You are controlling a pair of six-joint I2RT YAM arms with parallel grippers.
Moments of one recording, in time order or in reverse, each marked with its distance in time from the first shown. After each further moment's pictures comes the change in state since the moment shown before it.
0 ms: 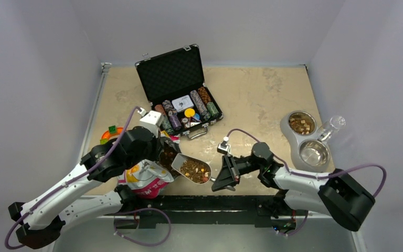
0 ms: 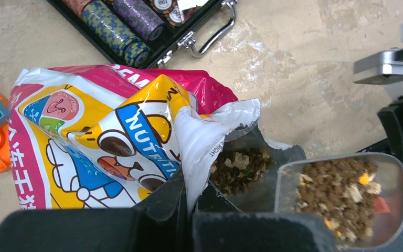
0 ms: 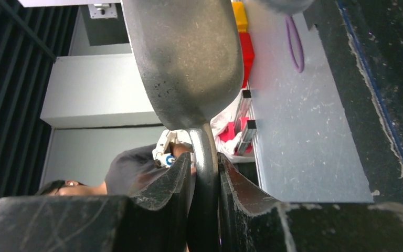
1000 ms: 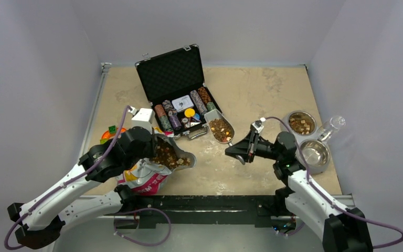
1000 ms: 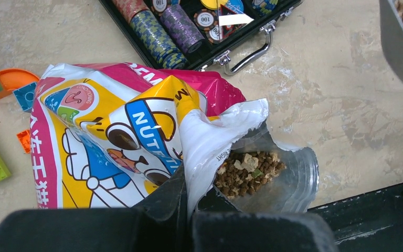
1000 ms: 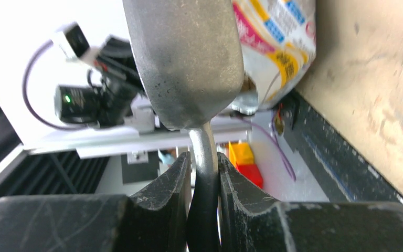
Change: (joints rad) left arm 0.000 -0.002 0.015 -0.039 -0.174 -0.097; right arm -0.437 -0.384 0.022 -0.410 0.140 0.021
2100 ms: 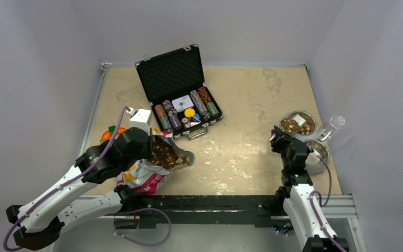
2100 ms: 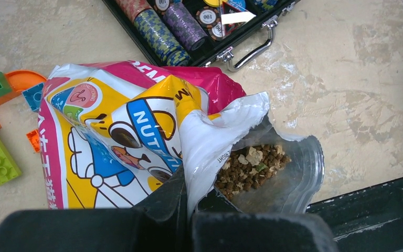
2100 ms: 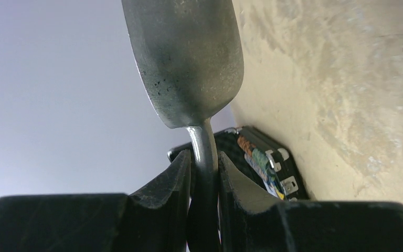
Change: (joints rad) left arm 0.000 -0.025 0.012 -0.037 0.008 0.026; right arm -0.376 -0.182 -0.098 -0.296 1.013 0.335
